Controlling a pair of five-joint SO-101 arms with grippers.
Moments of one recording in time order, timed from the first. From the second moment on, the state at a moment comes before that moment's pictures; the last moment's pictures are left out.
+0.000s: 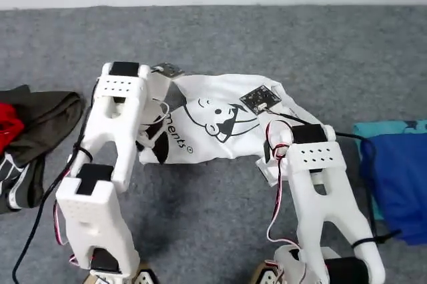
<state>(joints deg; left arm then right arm) 0.6 26.1 -7.7 99.3 -17.1 -8.9 -23.3 40.4 72.4 25.0</state>
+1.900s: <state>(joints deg) 5.5 14.7 -2.4 98.9 -20.4 6.2 -23.6 62.6 33.2 25.0</state>
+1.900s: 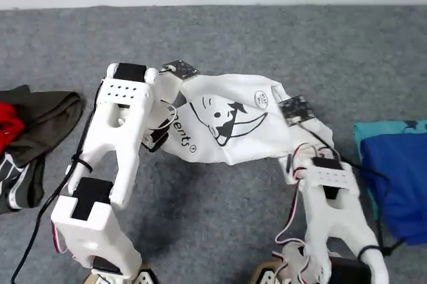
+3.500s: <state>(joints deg) -3.8 -11.2 -24.4 95.3 -19.8 8.0 -63.9 21.3 55.9 13.8</state>
